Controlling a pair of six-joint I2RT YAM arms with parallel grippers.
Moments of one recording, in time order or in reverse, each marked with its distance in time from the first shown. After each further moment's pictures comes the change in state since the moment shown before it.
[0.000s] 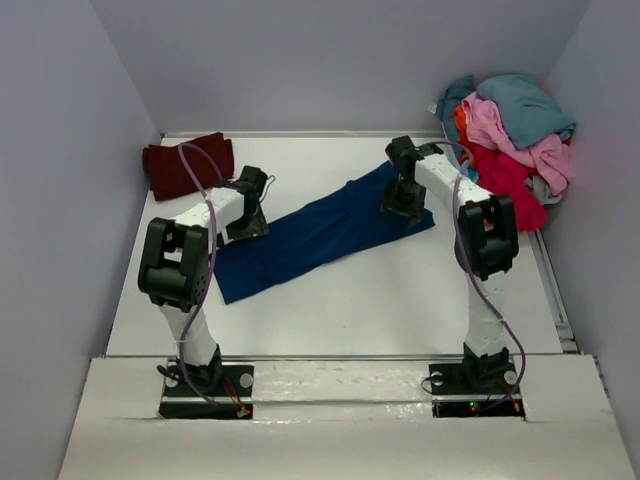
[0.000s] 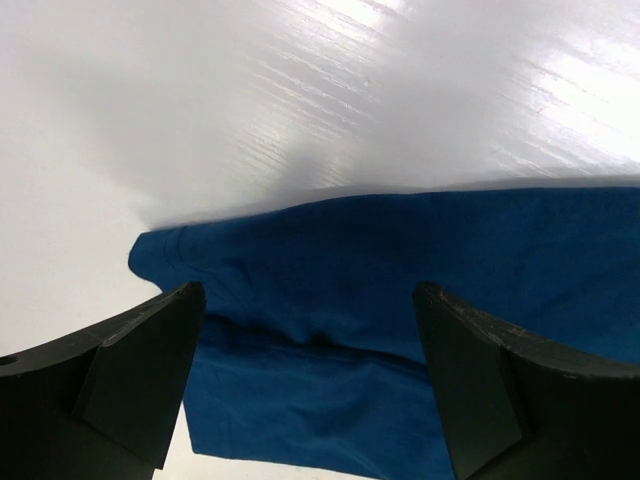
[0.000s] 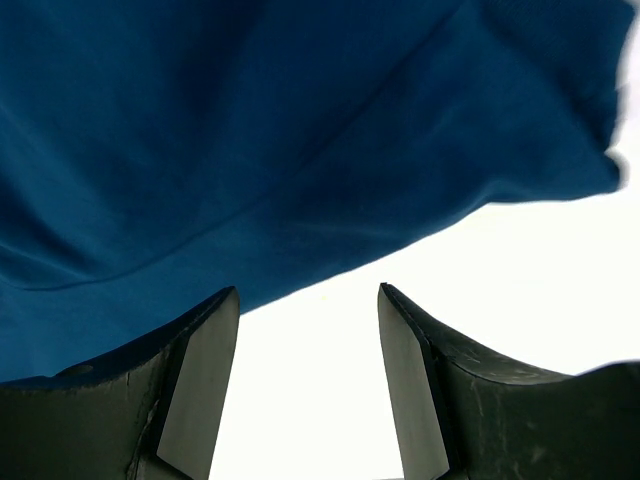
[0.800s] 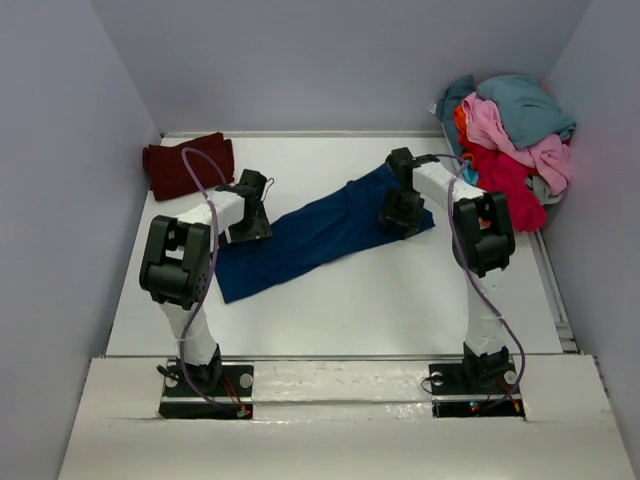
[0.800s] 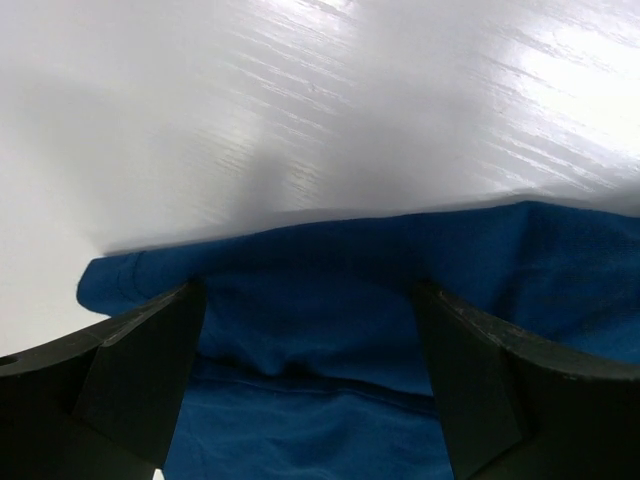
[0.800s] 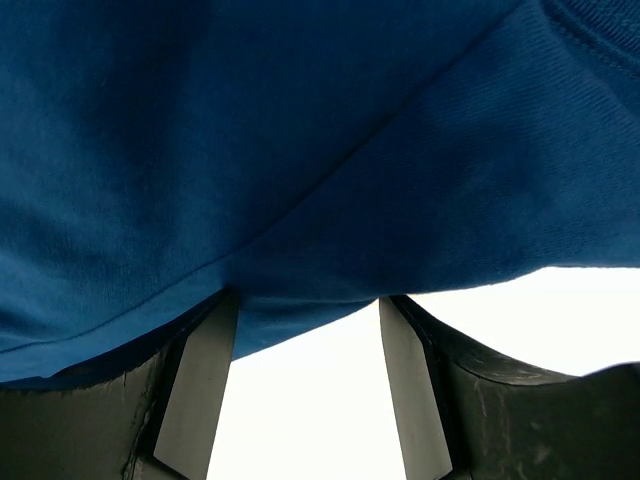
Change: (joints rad) left arm 0.005 0.040 -0.033 0.083 0.076 0.035; right arm -0.003 0.042 -0.114 0.092 -0.052 0.036
